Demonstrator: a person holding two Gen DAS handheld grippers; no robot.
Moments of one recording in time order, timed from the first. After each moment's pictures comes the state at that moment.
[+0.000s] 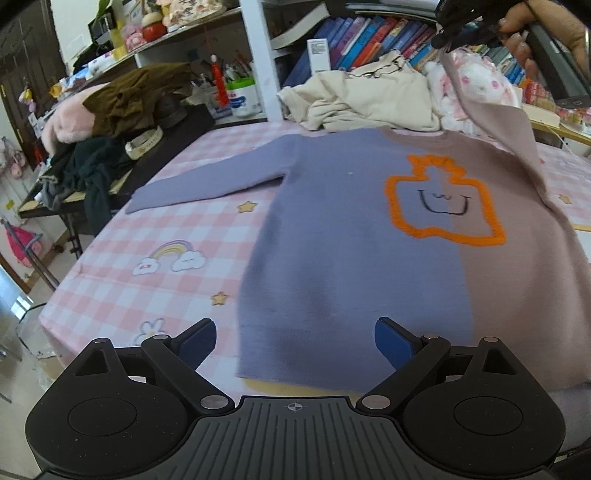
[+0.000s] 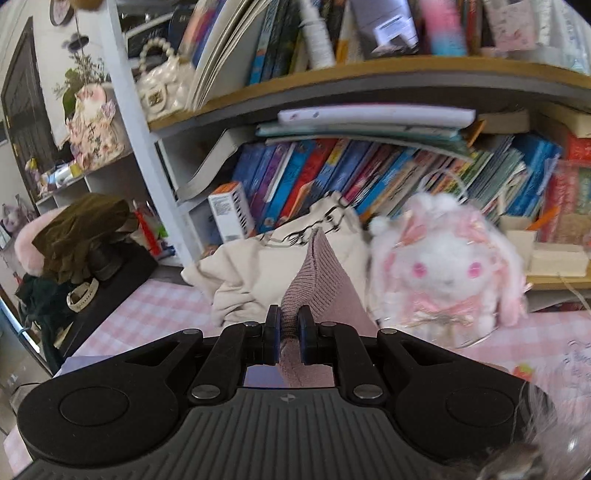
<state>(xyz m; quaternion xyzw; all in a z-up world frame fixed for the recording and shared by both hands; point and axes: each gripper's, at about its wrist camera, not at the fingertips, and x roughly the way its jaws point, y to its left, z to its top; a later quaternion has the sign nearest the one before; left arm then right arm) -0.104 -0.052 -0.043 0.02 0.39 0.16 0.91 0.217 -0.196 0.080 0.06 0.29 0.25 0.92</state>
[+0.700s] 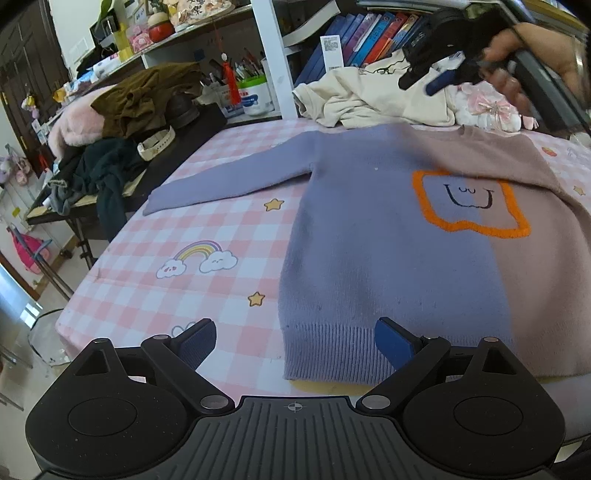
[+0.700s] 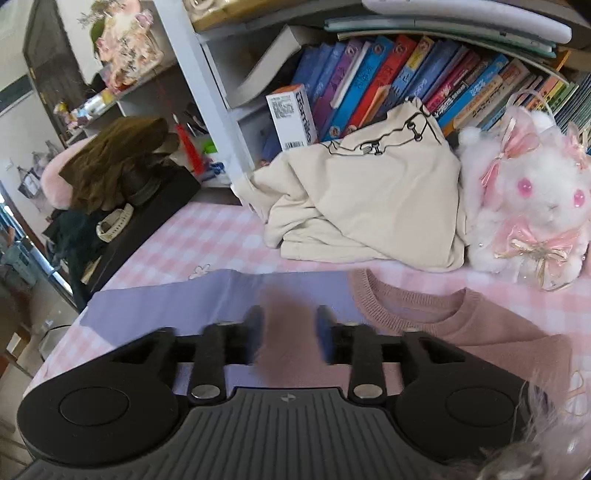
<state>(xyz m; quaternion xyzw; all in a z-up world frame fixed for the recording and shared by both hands) -0.110 -0.026 -0.045 0.04 0.39 0.16 0.90 0.208 -0.150 0.032 0.04 0.37 0.32 0.87</state>
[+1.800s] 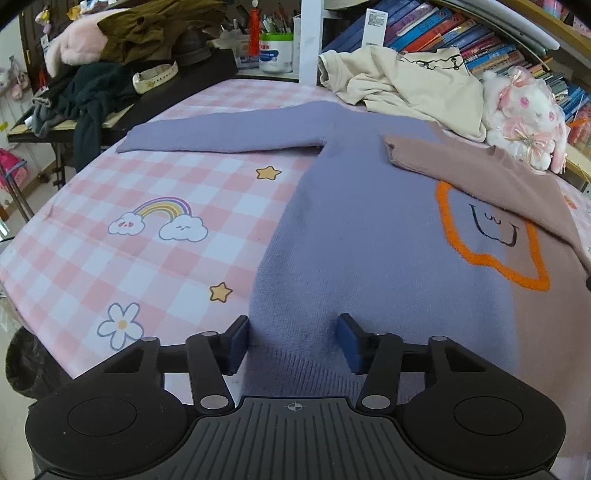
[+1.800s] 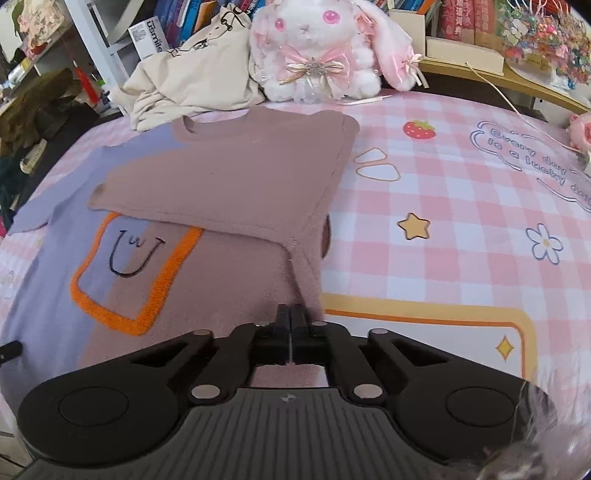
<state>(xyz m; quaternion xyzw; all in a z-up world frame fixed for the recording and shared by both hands) -0.070 0.011 -0.081 -0.10 0.42 0.16 0.89 0.113 -0.340 -0.053 0.01 0.47 0.20 0.86</state>
